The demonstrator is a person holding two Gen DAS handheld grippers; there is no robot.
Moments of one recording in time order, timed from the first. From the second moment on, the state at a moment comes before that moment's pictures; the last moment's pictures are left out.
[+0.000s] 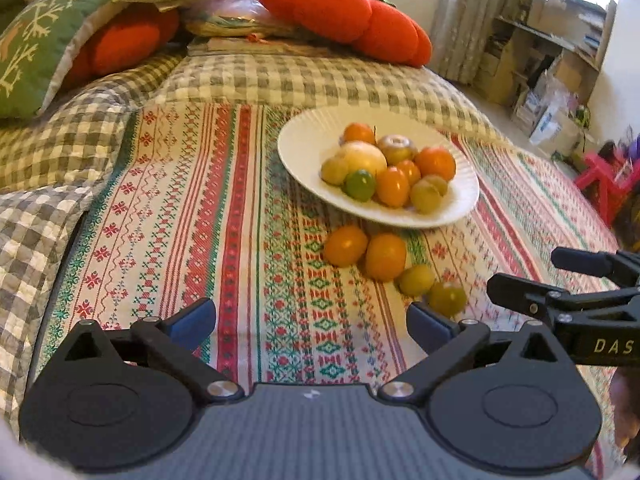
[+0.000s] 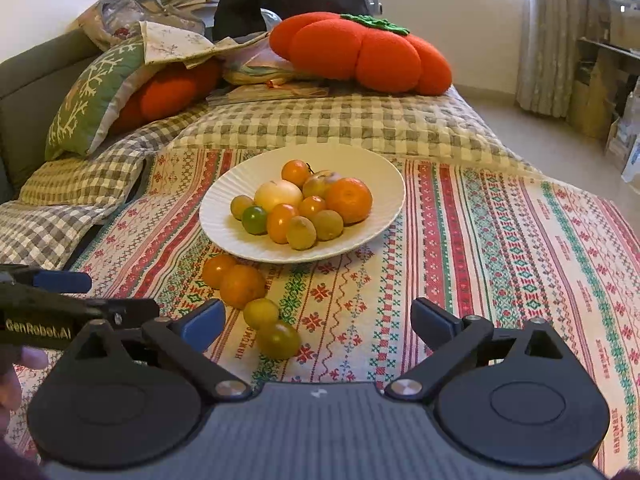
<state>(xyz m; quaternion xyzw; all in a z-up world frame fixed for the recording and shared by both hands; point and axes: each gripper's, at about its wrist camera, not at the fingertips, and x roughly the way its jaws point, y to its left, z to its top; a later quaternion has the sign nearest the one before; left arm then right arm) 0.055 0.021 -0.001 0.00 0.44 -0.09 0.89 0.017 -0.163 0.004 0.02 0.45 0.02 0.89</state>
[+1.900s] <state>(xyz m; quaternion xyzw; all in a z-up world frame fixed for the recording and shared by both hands) 0.109 -0.003 -0.050 0.09 0.37 -0.21 0.90 0.013 -0.149 -0.051 -0.06 0.45 0.08 0.88</state>
